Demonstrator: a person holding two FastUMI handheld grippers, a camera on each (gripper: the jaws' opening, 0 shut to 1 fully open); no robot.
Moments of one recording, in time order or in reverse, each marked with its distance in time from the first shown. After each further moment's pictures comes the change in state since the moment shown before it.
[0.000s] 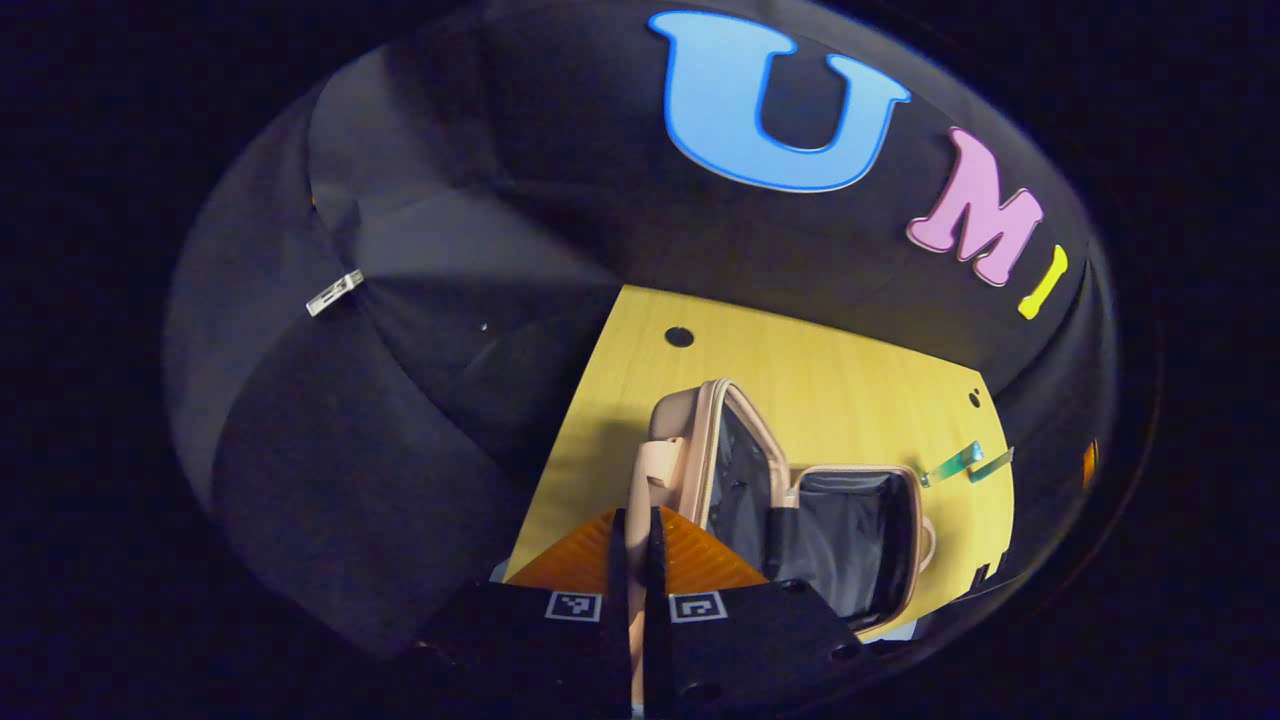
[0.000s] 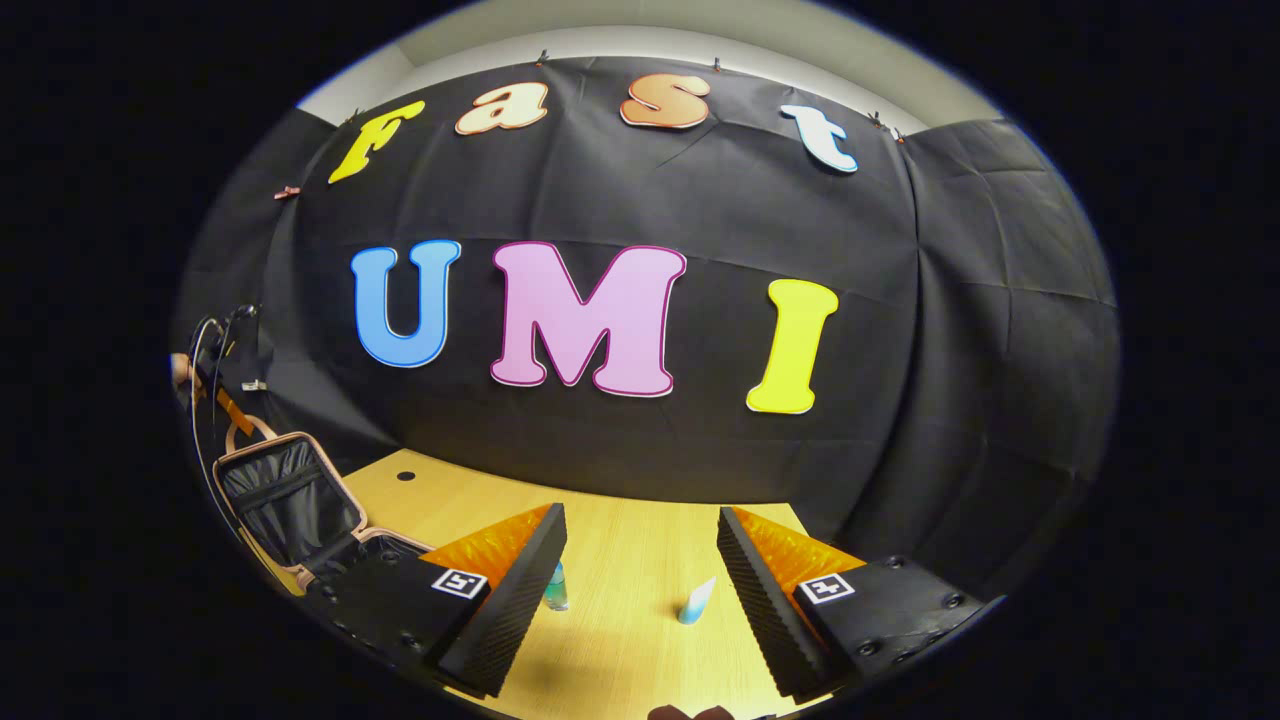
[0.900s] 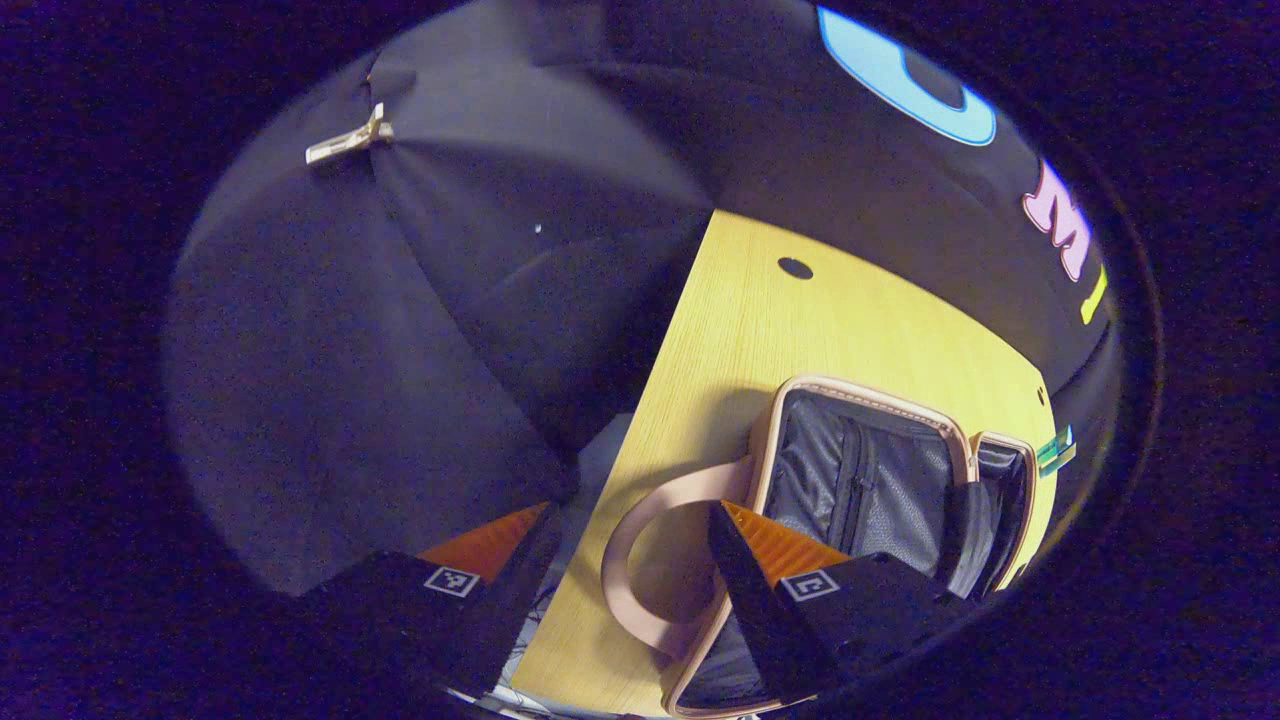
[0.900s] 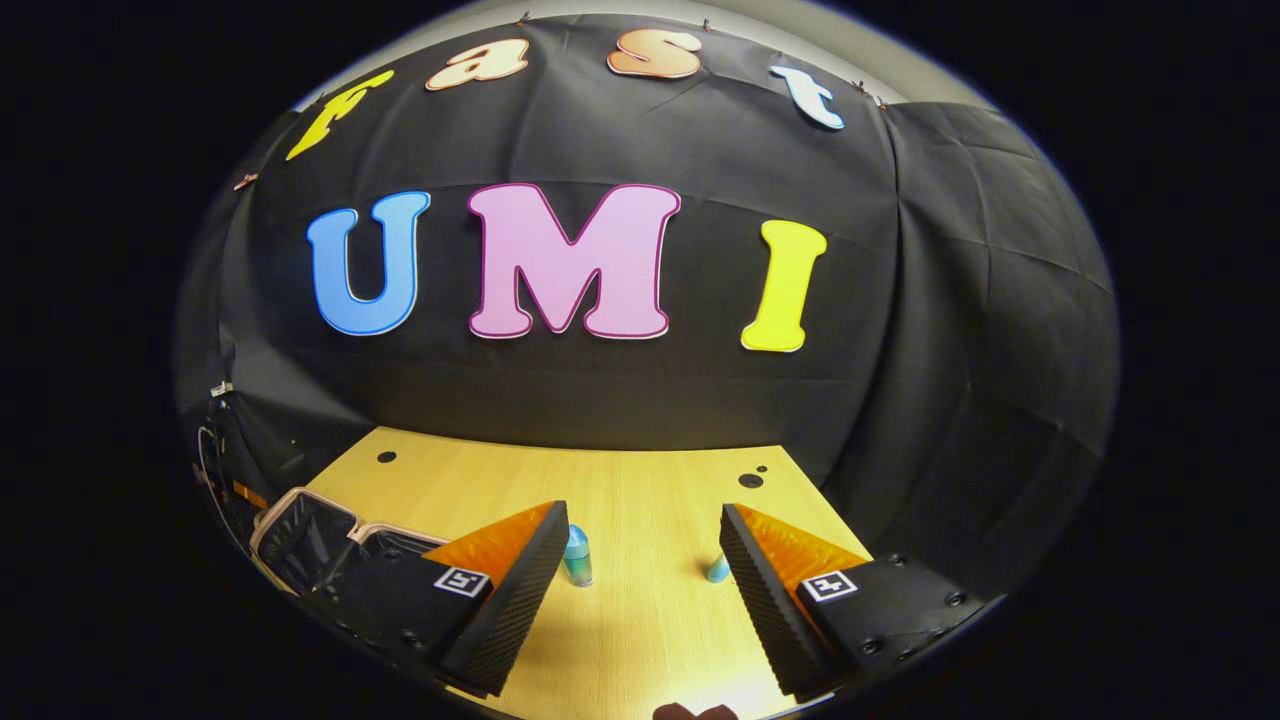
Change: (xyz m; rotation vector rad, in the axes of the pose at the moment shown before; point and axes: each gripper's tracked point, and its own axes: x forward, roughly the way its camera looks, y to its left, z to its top) left arm 0.106 0.076 -0.046 -0.028 -0.063 0.054; right arm 0.017 0.037 -0.037 0.052 0.152 -0.116
